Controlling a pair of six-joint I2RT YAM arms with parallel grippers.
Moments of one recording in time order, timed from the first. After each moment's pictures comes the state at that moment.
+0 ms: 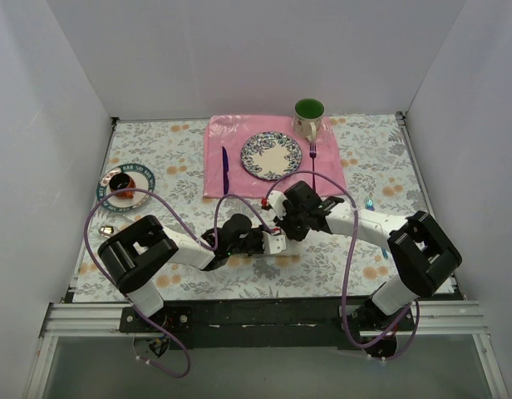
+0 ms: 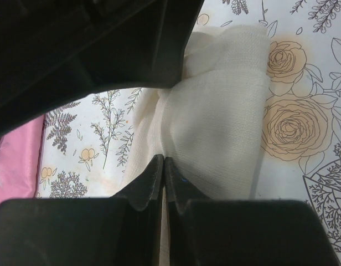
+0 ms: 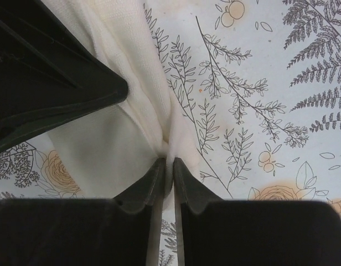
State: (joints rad) left arm -0.91 1.66 0.54 0.63 0.22 0.65; right arm 0.74 1.55 0.88 -0.37 -0.19 -0.30
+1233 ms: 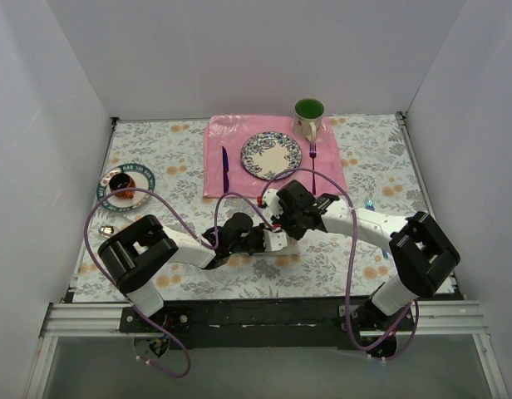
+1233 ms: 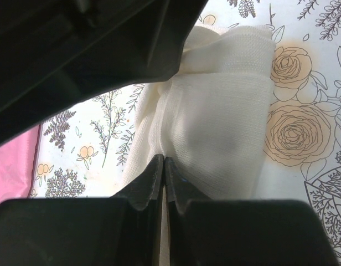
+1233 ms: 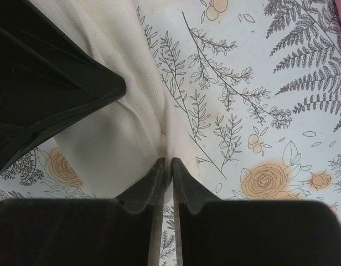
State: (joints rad) left arm -0.91 1.66 0.56 0.60 0.20 0.61; right arm 0.80 1.56 0.95 -0.48 -0.04 -0.24
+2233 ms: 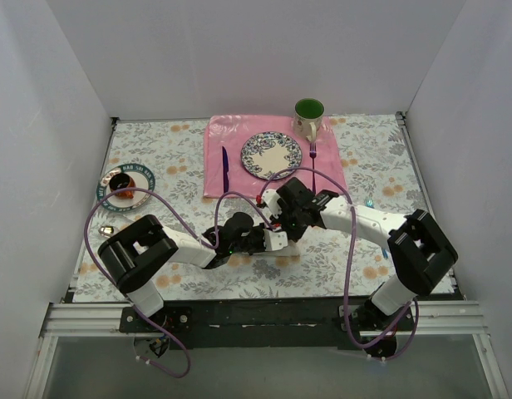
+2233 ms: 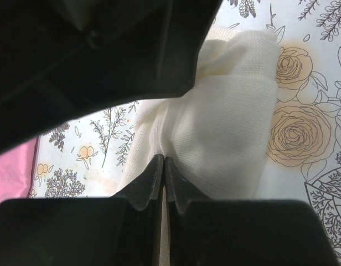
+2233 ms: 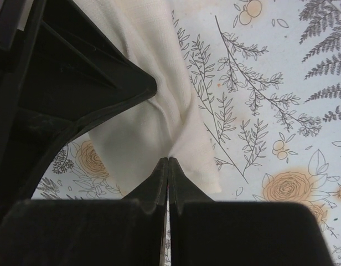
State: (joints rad) left arm -0.91 1.66 0.57 0.58 0.20 0.61; right arm 0.79 1.56 0.99 -0.53 -0.15 -0.22
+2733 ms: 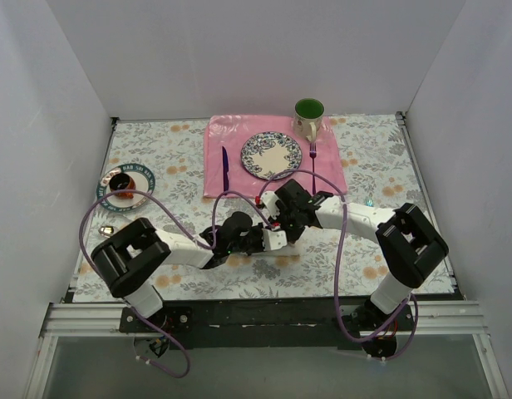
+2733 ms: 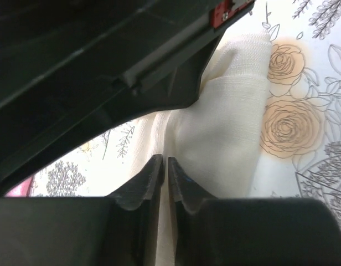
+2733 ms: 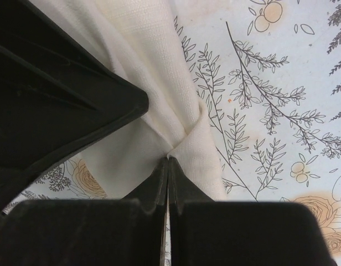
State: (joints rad) left arm -0.91 1.64 0.57 0.55 0.20 0.60; right arm 0.78 1.65 0.98 -0.47 -0.19 -0.20
